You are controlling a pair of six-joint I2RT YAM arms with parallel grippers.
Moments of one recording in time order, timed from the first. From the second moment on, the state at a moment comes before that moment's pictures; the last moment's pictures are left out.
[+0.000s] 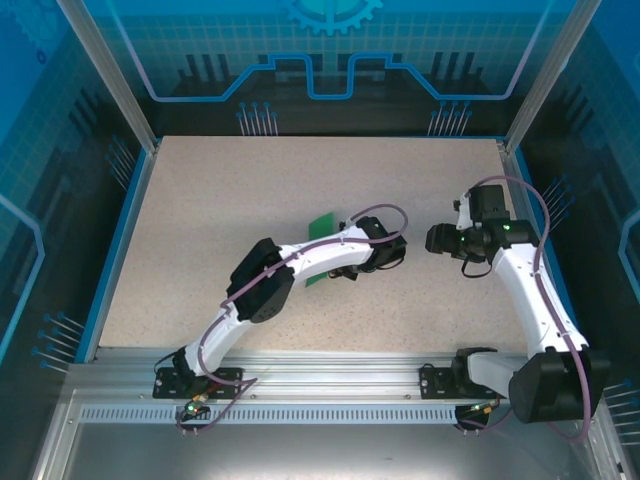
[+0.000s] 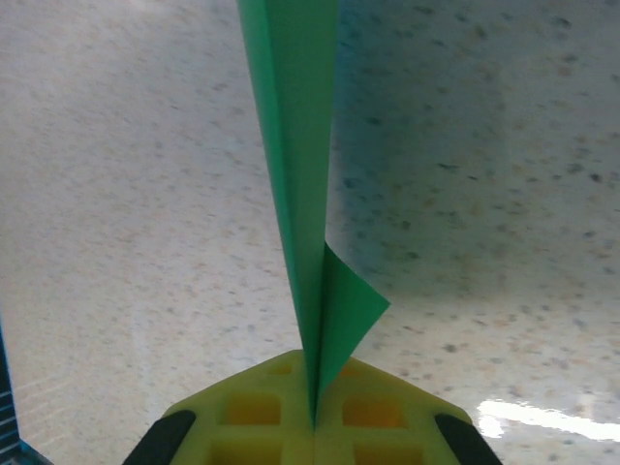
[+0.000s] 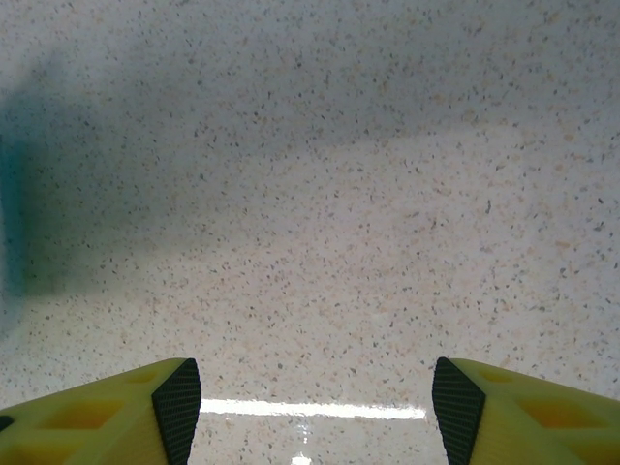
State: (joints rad) left arm -0.97 2.34 2.01 -1.51 -0.59 -0.88; right arm 0.02 1.16 1.02 -0.96 -0.15 0.25
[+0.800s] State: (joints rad) left arm -0.82 1.88 1.78 -1.08 -0.12 -0.69; right arm 0.07 1.26 0.97 -0.81 -0.41 0.31
